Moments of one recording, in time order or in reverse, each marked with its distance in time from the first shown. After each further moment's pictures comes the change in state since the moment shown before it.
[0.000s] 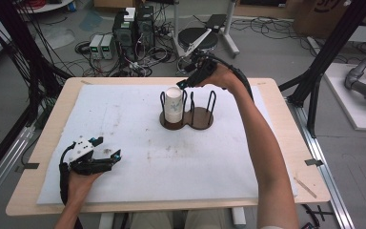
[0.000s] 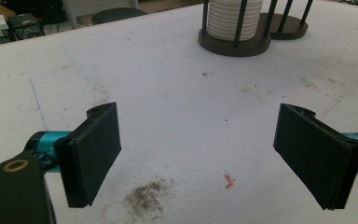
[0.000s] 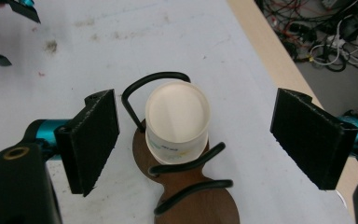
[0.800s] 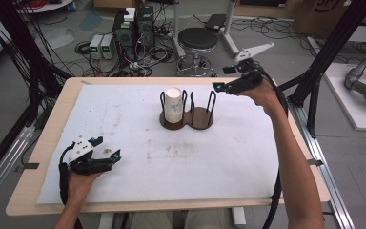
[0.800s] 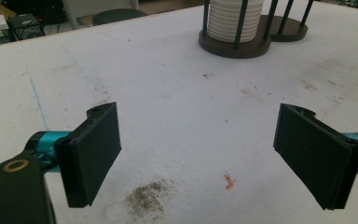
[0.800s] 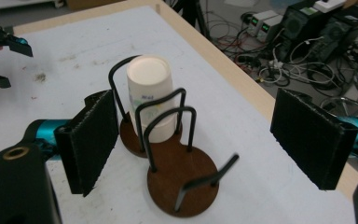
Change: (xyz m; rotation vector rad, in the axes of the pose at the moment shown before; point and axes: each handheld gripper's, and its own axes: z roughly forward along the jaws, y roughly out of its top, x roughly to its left) left arm 0.000 0.000 -0.001 -0.003 0.001 0.001; right arm 0.016 -0.092 -0.085 -0.254 -0.160 0.152
